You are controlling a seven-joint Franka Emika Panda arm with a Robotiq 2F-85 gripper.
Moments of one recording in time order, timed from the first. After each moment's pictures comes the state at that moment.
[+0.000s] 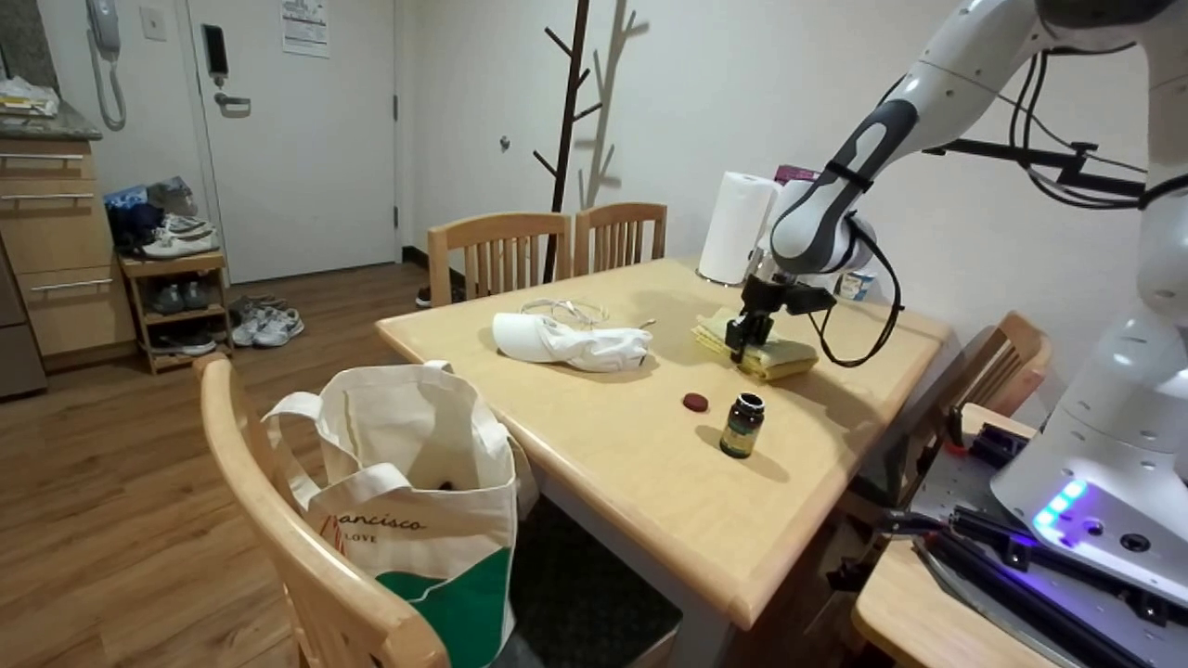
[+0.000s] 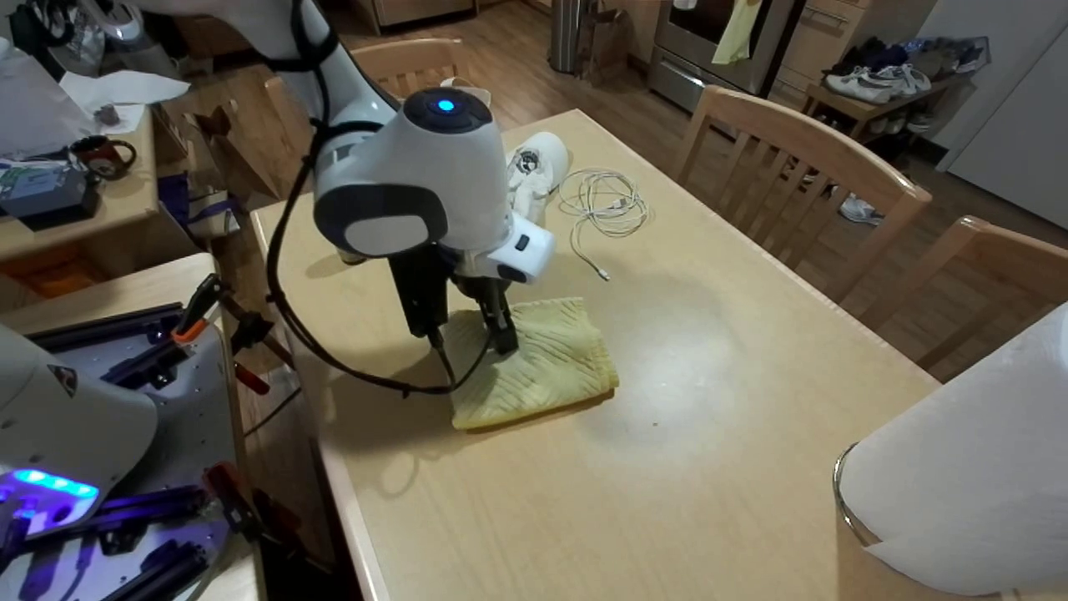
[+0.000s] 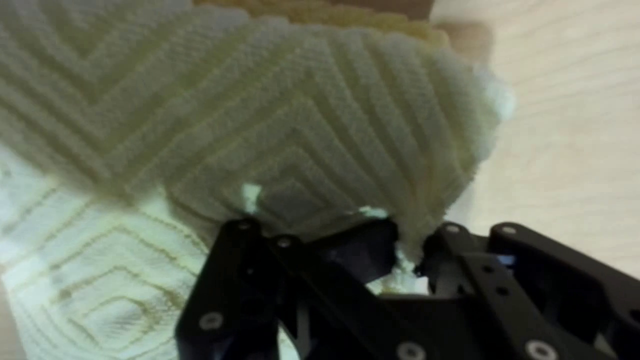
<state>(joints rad) -0.23 0.43 0.11 -2.44 0.12 2.93 -0.14</state>
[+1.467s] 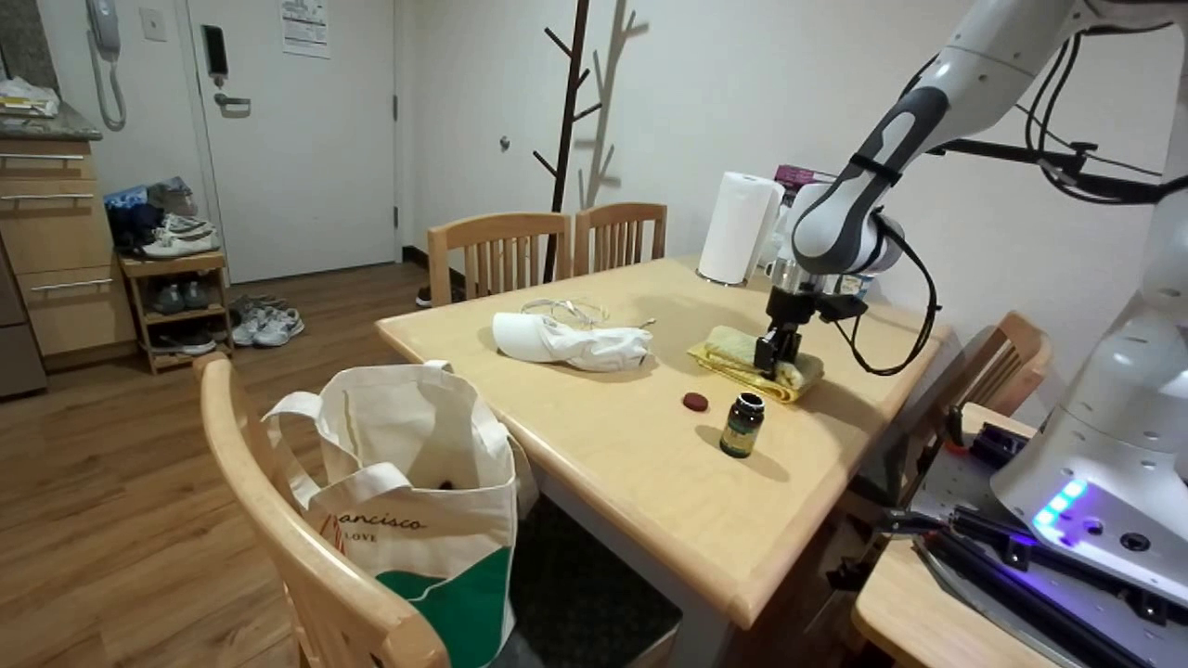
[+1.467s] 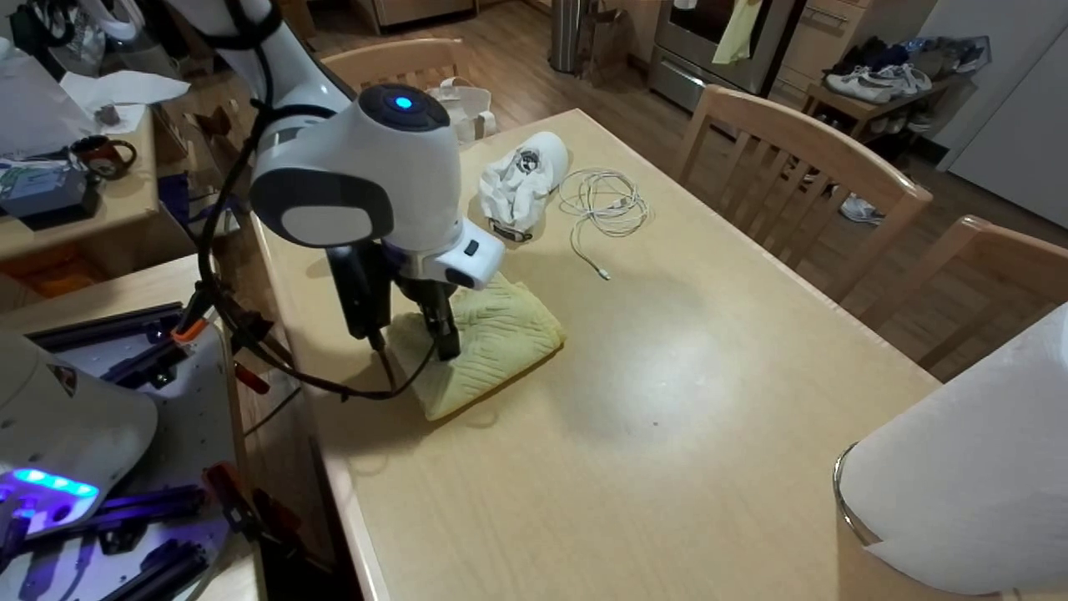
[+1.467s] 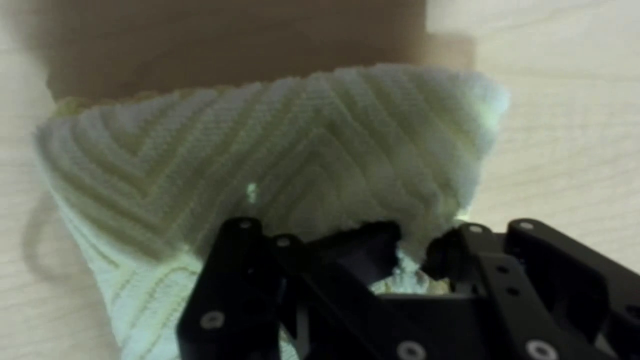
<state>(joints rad) -0.19 0.32 0.09 -2.58 0.18 2.82 -0.20</state>
